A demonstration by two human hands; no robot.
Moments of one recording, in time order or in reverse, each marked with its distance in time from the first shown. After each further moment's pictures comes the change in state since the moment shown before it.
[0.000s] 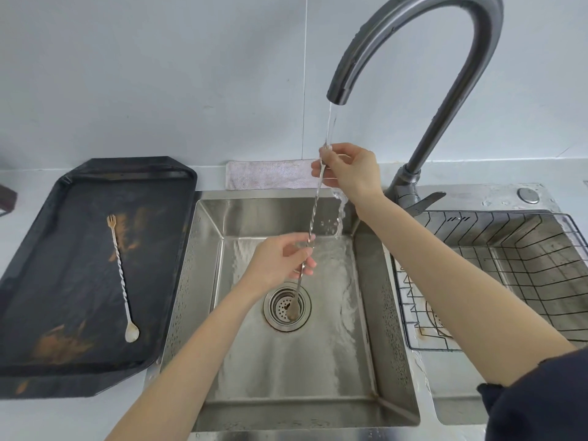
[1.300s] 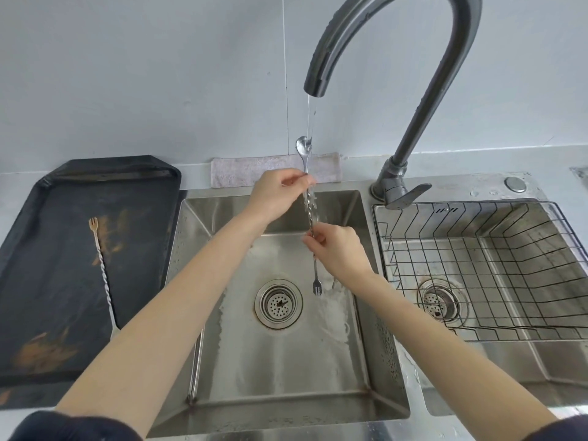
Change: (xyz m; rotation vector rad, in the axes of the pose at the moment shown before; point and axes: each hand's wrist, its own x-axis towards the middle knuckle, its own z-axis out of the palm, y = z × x) left_hand 0.049 0.067 0.000 0.192 0.162 0.138; right_hand -0.061 0.083 -0.014 -0.774 -0.139 -0.060
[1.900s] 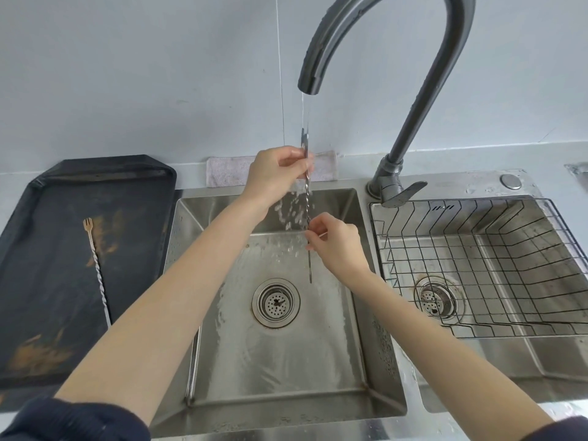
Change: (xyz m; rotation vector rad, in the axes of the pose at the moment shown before) left_hand 0.011 0.014 -0.001 -0.149 0.048 0.042; right_hand 0.001 0.002 -0.002 0.158 0.063 0.037
